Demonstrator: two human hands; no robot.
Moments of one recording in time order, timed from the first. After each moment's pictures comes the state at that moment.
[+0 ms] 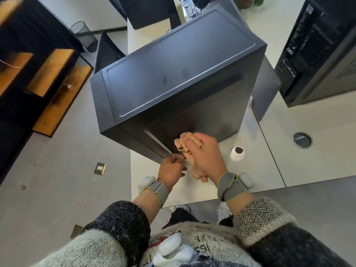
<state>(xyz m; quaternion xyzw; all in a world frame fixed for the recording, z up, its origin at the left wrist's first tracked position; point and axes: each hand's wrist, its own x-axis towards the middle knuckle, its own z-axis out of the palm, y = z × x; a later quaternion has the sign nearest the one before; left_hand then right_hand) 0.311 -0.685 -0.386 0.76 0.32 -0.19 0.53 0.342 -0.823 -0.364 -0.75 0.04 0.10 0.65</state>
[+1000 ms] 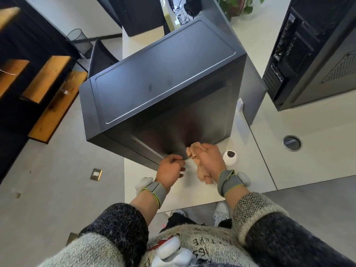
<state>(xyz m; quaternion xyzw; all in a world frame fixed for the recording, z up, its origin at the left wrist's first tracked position) 0.324 -0.706 -0.392 0.74 0.32 -0.18 0.56 0.354 -0.858 -0.395 -0.71 0.17 0.22 0.64</state>
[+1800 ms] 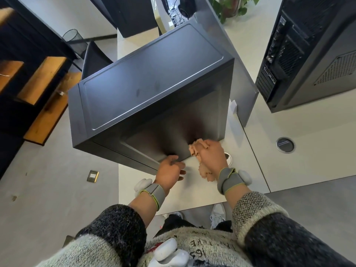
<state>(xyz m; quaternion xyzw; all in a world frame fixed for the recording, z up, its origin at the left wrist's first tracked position) 0.330 -0.728 -0.394 0.73 0.32 -0.20 0.56 0.371 -0.885 -0.385 -0.75 0.16 0.14 0.62</state>
